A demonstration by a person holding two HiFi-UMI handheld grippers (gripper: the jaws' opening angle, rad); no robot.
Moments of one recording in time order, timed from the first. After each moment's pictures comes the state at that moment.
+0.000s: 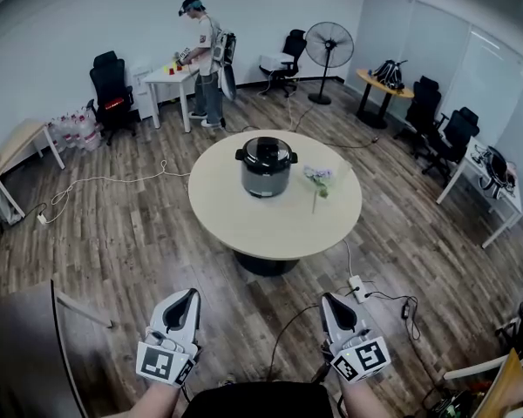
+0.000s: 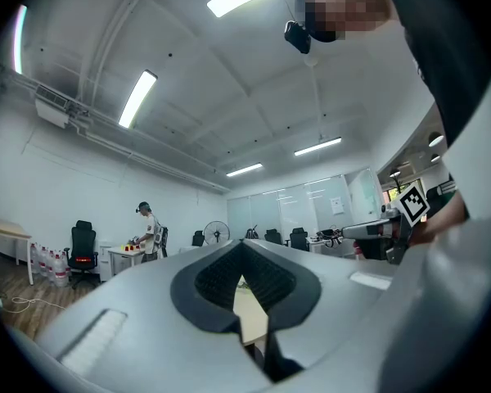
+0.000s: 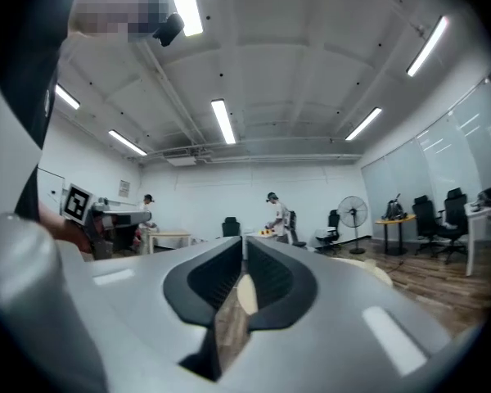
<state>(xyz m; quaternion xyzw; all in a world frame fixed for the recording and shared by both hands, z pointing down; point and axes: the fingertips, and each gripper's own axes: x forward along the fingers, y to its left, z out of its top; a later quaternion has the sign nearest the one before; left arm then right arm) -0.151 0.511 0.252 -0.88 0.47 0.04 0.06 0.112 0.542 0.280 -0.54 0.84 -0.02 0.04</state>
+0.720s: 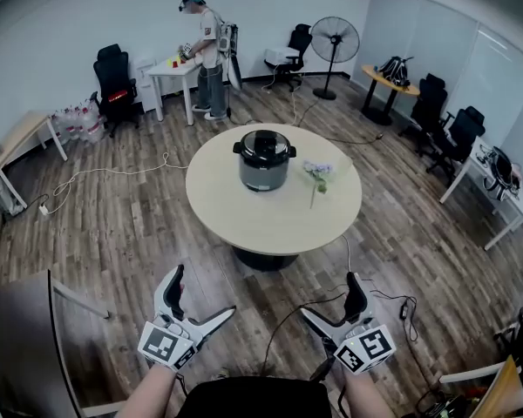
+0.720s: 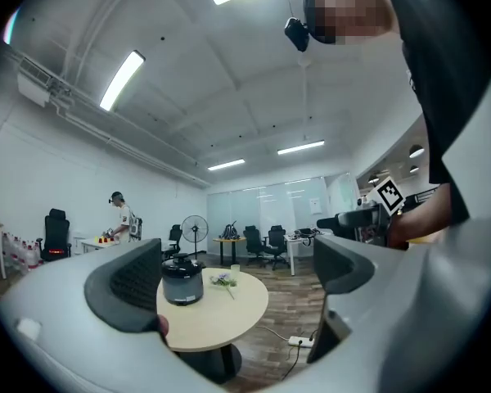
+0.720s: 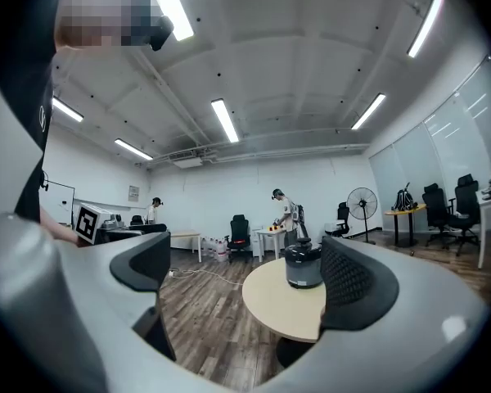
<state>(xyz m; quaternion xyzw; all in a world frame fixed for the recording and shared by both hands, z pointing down) -0.087 0.499 0.276 -0.92 0.40 0.03 0.05 0.144 0.529 0.277 -0.51 0.86 -0.03 0.03</state>
